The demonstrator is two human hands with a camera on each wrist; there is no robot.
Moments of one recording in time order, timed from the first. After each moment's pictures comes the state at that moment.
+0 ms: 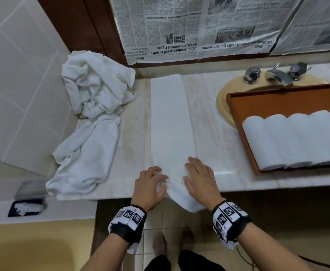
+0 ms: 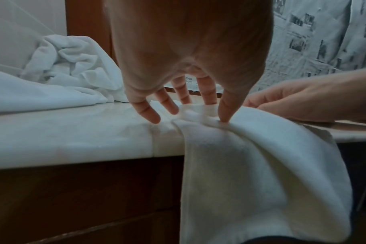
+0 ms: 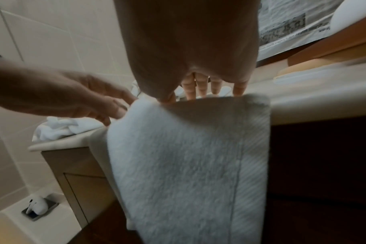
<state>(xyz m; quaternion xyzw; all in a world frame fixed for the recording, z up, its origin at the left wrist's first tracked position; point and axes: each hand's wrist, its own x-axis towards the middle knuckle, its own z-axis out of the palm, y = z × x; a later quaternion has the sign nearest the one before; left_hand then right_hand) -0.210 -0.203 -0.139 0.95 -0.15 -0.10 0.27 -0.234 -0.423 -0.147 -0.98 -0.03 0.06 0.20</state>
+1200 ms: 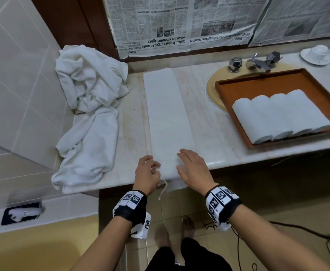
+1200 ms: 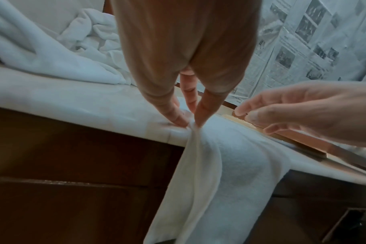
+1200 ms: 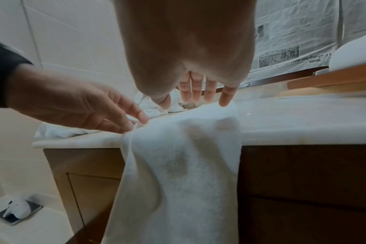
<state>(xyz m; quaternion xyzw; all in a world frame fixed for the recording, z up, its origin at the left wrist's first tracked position) -0.218 -0.171 -0.137 0.89 -0.07 -0.13 0.42 -0.265 -0.368 -0.124 -0.98 -0.02 0.01 0.21</state>
